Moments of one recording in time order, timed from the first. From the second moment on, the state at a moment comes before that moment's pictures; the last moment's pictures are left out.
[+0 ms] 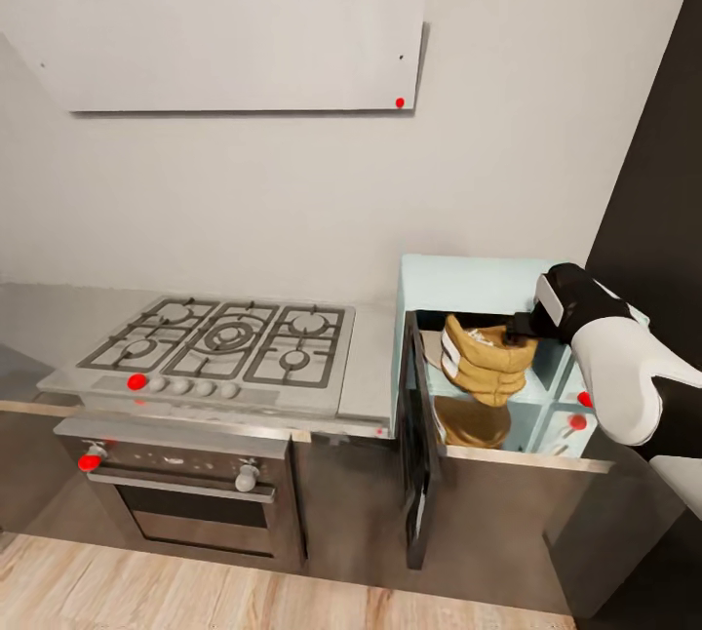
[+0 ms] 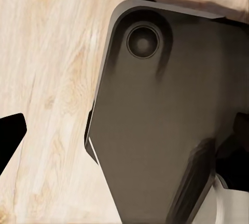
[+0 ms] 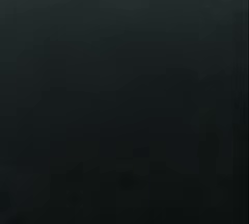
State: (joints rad) left arm 0.00 -0.02 0.15 -0.05 0.09 -0.11 0.08; right arm -1.39 -0.17 -0.27 -0.33 0.23 1.04 -0.11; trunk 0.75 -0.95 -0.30
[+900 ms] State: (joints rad) left arm 0.00 -0.02 0.15 -0.05 0.09 -0.11 0.08; right arm -1.37 -0.21 -0.28 -0.39 0.23 1.04 0.13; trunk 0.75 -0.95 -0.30
